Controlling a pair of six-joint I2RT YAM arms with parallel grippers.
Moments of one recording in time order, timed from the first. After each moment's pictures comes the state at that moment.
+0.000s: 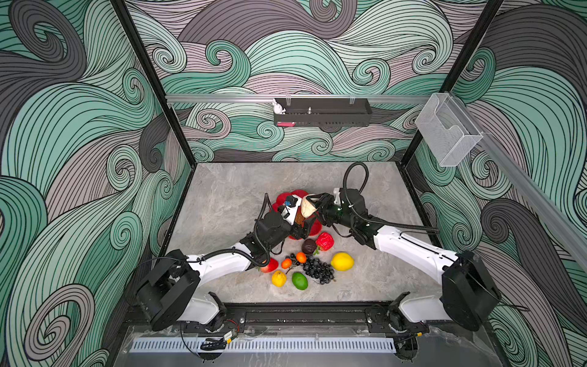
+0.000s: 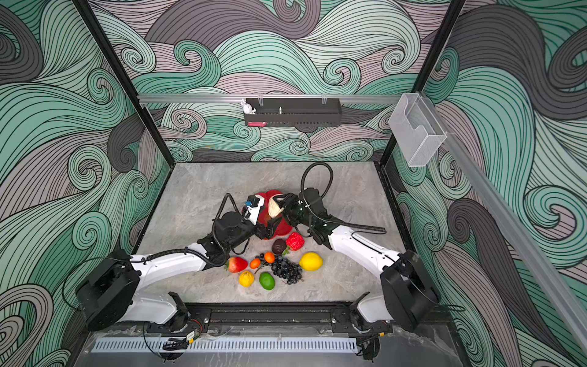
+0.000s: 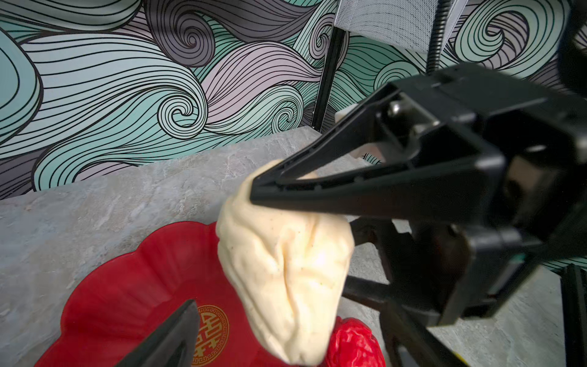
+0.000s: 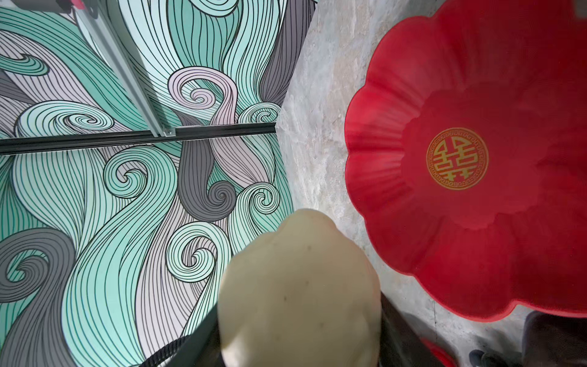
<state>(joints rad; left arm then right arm) -0.78 1.39 0.64 0.55 -0.06 -0.17 0.64 1.39 0.88 0.14 -0.21 1.43</state>
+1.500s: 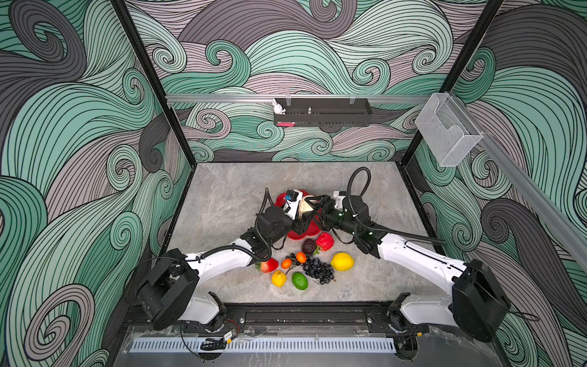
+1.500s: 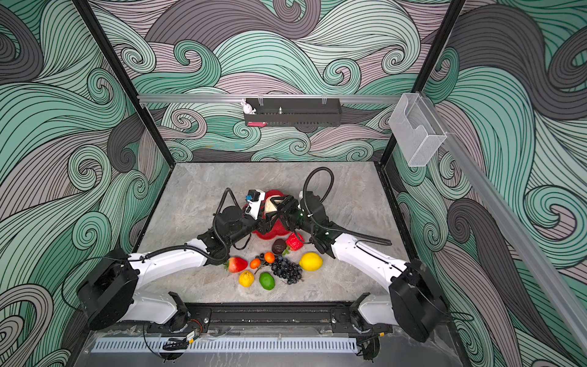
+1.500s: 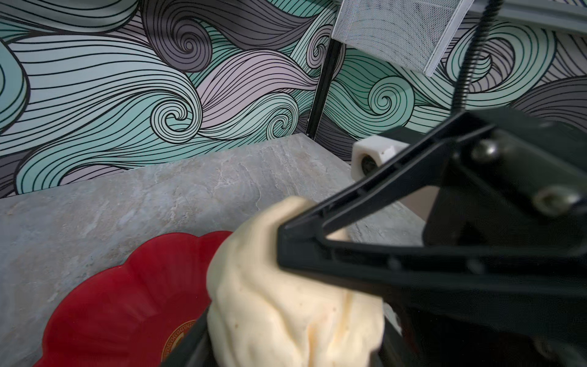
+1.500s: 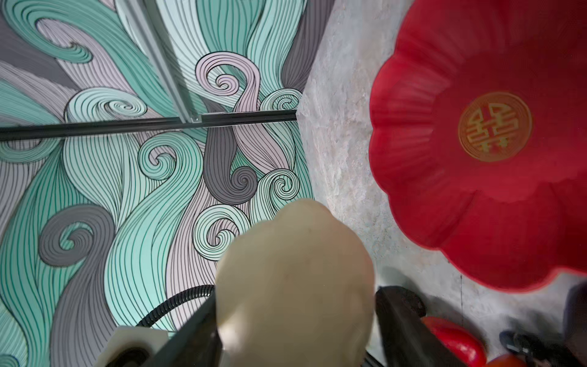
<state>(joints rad) -0.76 1.39 0.74 0.44 -0.03 -0.21 0.68 1.30 0.80 0.17 -0.19 1.45</state>
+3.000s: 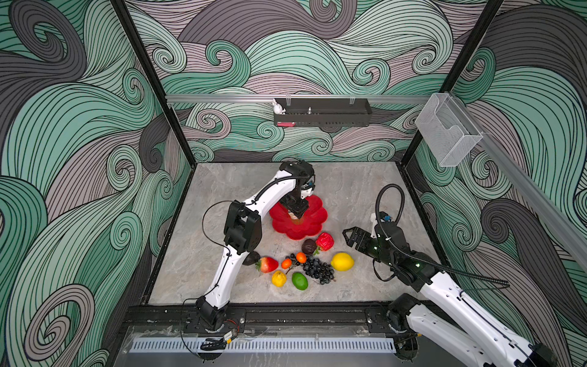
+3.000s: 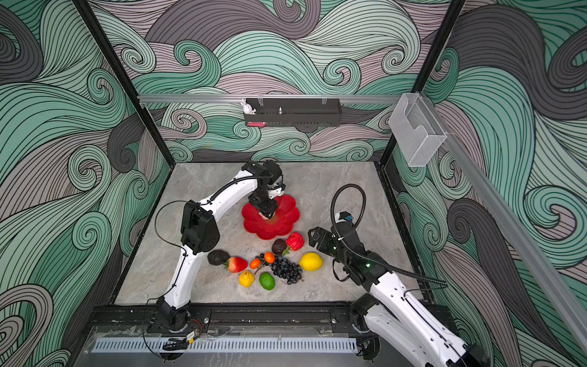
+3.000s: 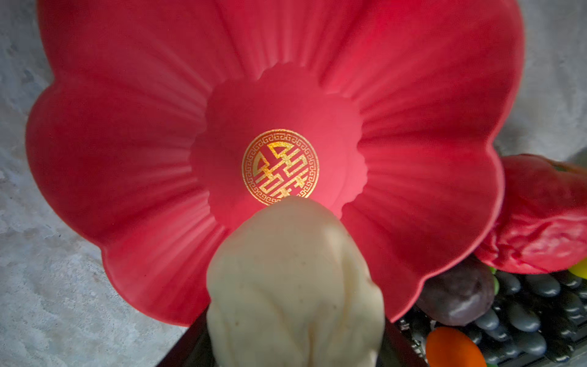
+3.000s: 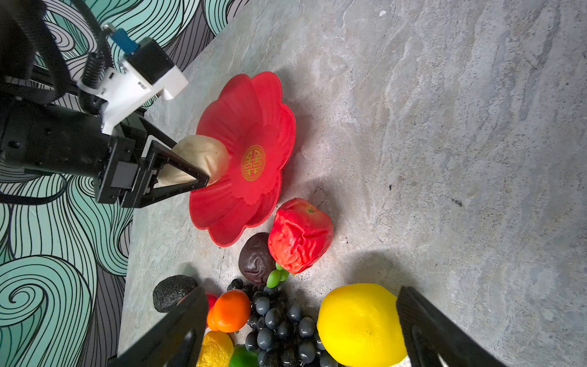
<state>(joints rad) -0.60 2.34 2.26 -1.46 0.01 0.15 0.55 0.76 0.60 -0.52 0.03 0.83</state>
